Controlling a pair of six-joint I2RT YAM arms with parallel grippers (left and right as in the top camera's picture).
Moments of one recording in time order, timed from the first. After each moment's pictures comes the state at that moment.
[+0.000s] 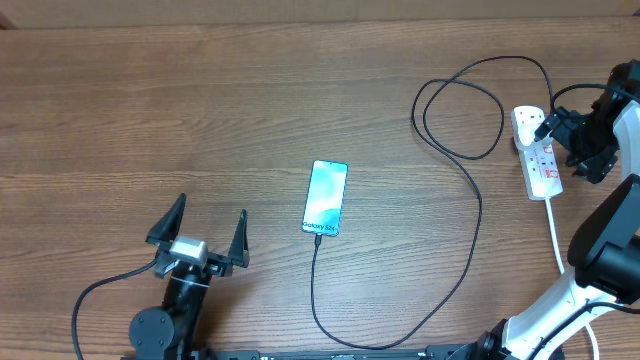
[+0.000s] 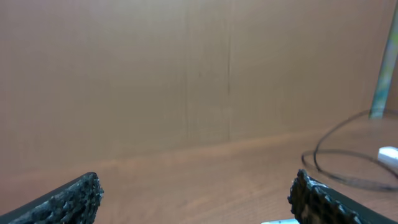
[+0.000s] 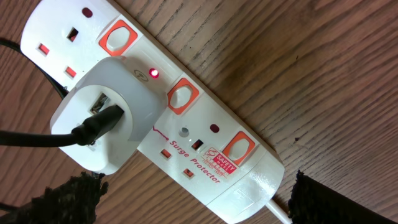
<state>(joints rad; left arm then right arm) -0.03 0.02 0.02 0.17 0.25 -0.03 -0.46 2.02 1.64 -1.05 -0.05 0.33</state>
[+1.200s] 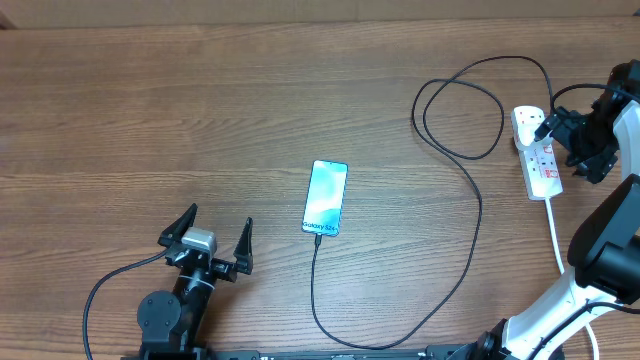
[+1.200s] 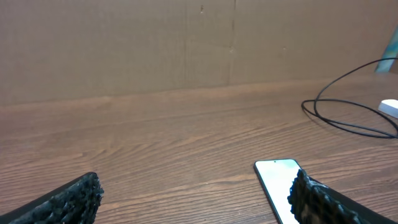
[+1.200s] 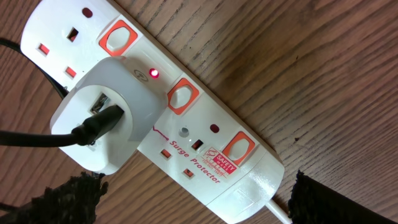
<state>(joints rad) -0.03 0.02 0.01 -0.05 0.24 -0.03 -0.46 2.02 1.64 -1.05 -0.05 0.33</state>
